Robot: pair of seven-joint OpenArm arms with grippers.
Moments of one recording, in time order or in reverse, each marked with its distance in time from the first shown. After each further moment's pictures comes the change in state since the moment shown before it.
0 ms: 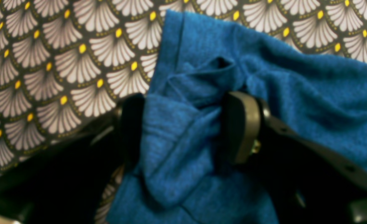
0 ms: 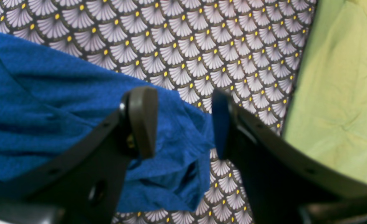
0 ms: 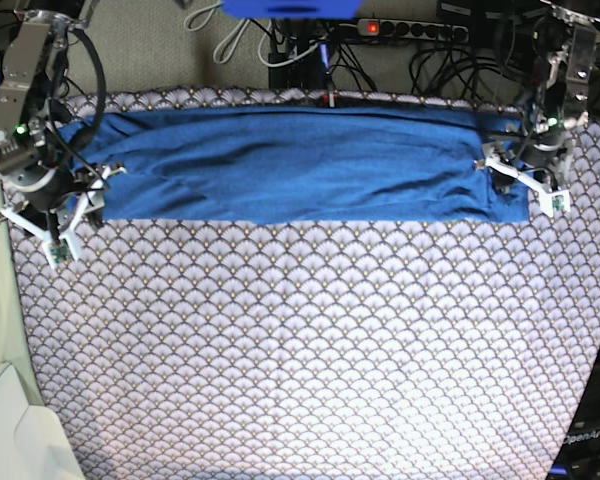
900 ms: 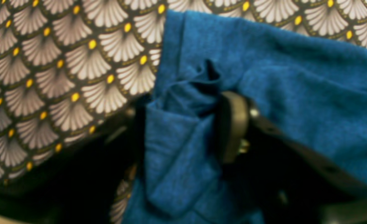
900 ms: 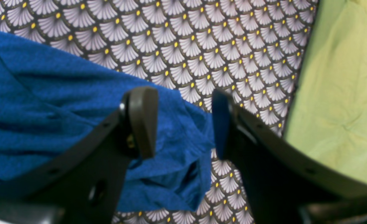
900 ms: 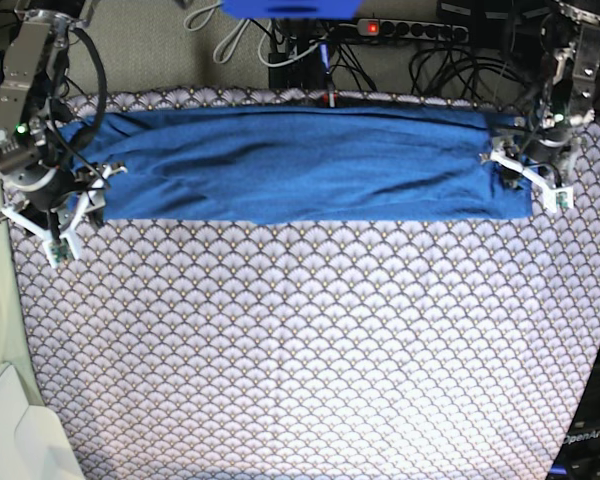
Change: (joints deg) left arm 1.1 -2.0 0.2 -1.5 -0.6 -1.2 -1.1; right arm -0.1 -0.1 0.0 0.0 0.0 0.0 0.0
